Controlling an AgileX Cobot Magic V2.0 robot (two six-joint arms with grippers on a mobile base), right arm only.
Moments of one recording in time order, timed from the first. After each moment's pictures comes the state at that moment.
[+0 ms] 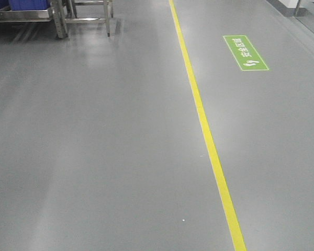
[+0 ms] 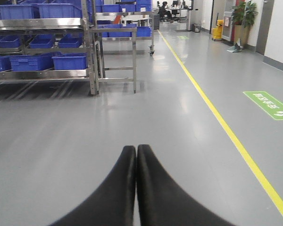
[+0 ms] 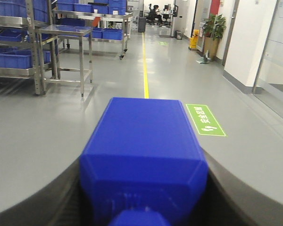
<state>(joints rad) 0.01 0.28 -0.32 0.02 0.20 -0.11</state>
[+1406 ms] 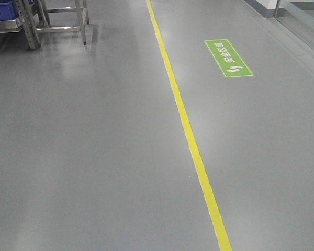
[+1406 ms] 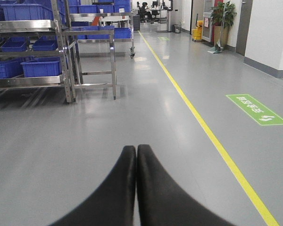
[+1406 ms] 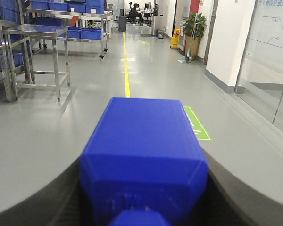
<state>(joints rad) 0.01 0.28 -0.32 0.02 0.20 -0.11</state>
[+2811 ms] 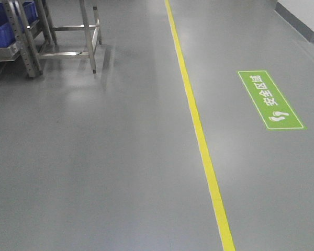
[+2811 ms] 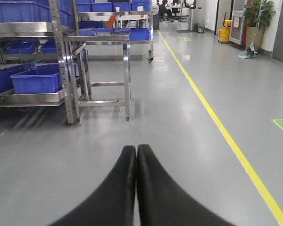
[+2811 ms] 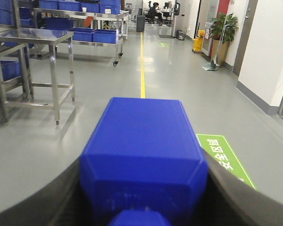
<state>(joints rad) 0.01 0.28 -0.32 0.02 0.20 -0.11</state>
